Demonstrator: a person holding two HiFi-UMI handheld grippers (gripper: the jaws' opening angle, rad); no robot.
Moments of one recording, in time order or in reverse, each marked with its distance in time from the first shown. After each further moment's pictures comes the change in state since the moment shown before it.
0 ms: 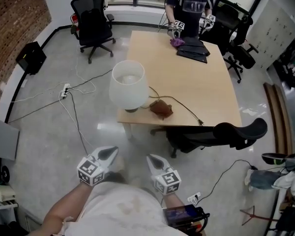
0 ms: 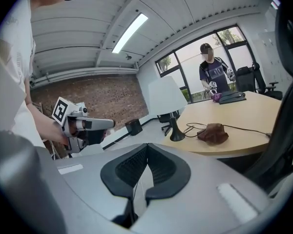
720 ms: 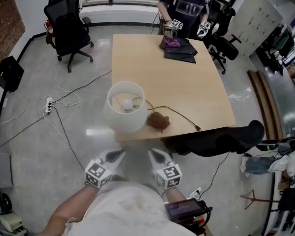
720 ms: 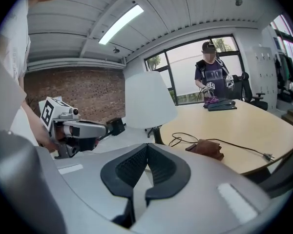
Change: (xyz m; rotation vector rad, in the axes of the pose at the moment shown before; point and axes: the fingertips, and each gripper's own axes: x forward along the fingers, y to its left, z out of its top) left arm 0.082 0.078 0.021 0.010 0.010 -0.216; right arm 0.099 -0.057 0.061 -0.012 0.022 -0.206
